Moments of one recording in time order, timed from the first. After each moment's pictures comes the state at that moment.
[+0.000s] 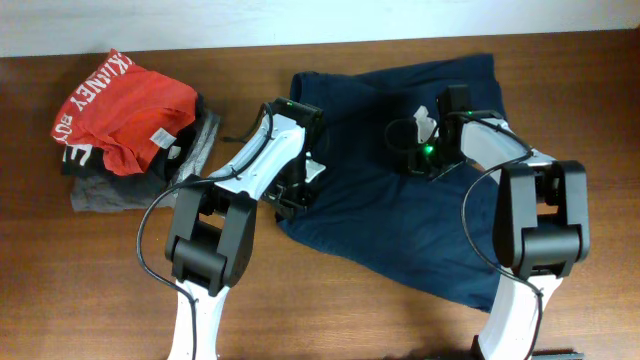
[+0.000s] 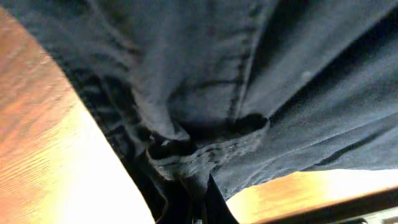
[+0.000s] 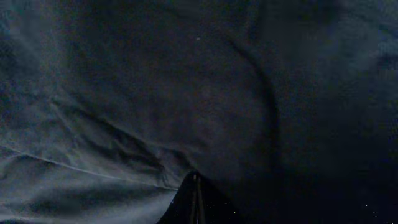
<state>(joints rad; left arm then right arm) -0.47 2.27 1.83 -1.47 0.08 0.07 0.01 2.12 1.41 -0.69 -0.47 0.09</state>
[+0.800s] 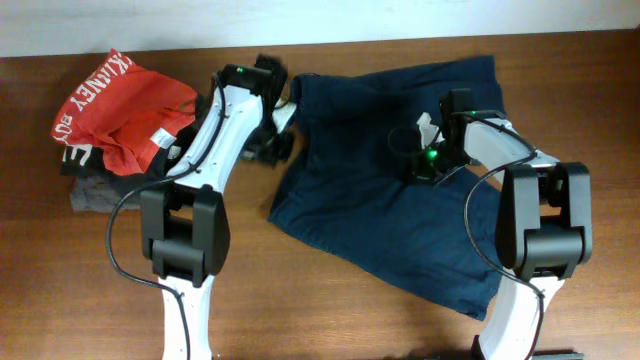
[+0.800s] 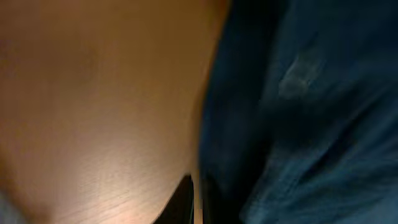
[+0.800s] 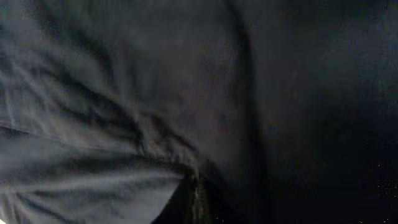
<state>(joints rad) -0.32 2.27 2.06 -1.28 0.09 0.04 0.00 2.11 1.41 -0.80 -0.46 0.03</state>
